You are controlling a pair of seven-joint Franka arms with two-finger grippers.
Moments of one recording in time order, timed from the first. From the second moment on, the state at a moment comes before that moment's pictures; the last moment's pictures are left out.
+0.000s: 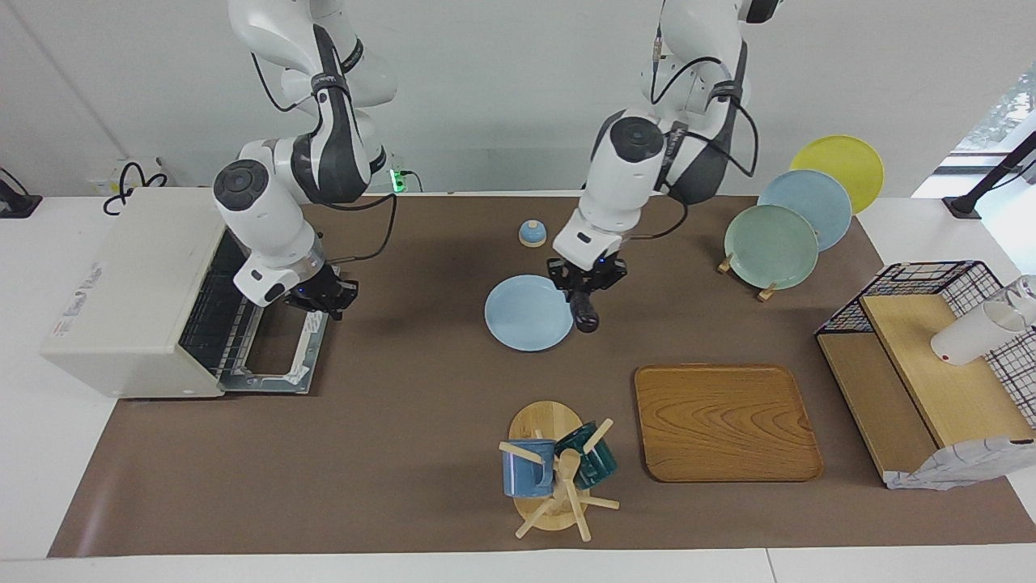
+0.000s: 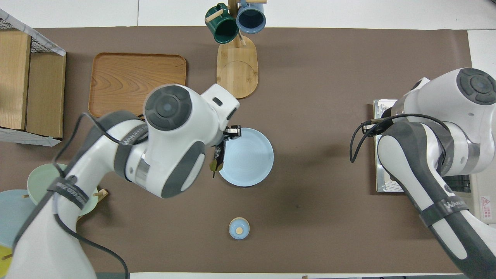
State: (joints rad) left arm -0.60 0.21 -0.05 -1.83 -0.10 2.13 -0.56; right arm 0.12 0.10 -0.06 -2.01 0.07 2.05 -0.02
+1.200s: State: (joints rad) left arm -0.63 0.28 -0.02 -1.89 -0.10 2.26 -0.51; right arm 0.30 0.11 -0.04 -1.97 0.07 2.06 0.21
